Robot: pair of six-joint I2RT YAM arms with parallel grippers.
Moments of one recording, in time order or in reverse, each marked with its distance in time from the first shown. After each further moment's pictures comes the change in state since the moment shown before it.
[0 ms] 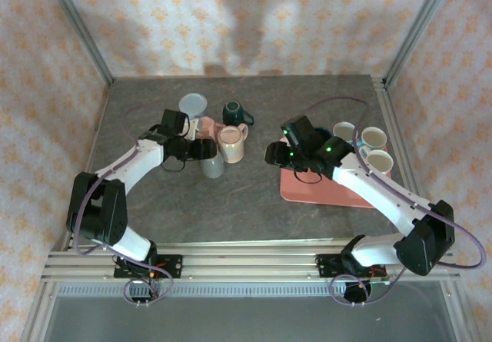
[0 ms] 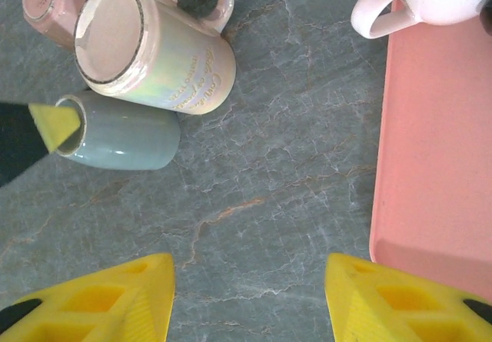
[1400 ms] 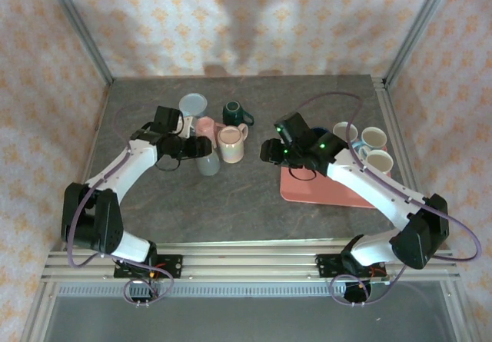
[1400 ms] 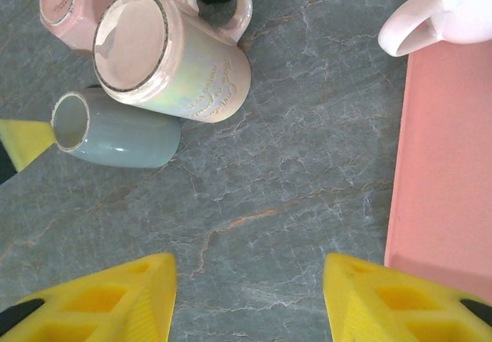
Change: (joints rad) left arm 0.037 -0.068 0.036 -0.095 0.009 -0.006; right arm 0.027 0.051 0.058 0.000 0.025 -0.007
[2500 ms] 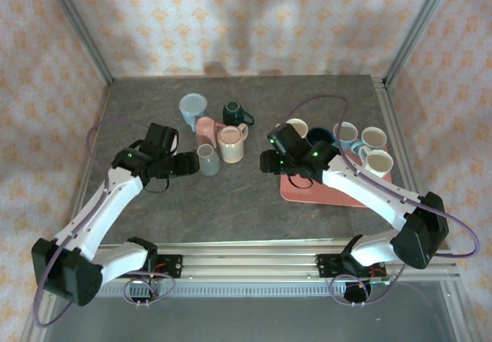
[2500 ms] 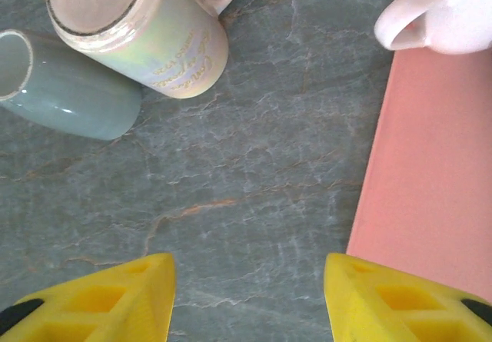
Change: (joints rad) left arm -0.089 -0.301 -0.036 -0.315 -0.336 -0.127; right arm 0.069 -0.001 -0.069 0.019 0.088 -0.114
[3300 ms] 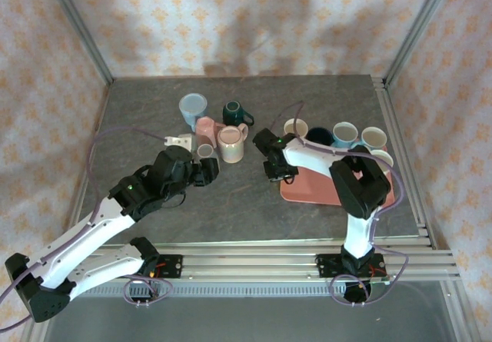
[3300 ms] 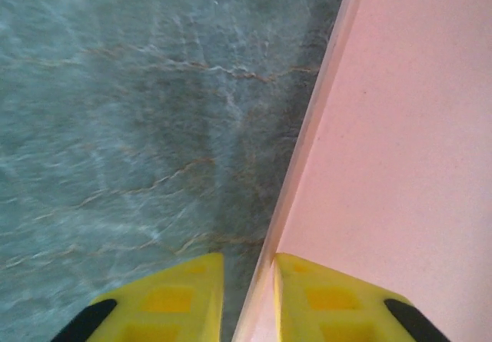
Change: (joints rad) left arm -0.441 -0.256 -0.095 0.218 -0.283 -0.206; right arm -0.092 0.480 0.068 -0.045 0.086 -0.190
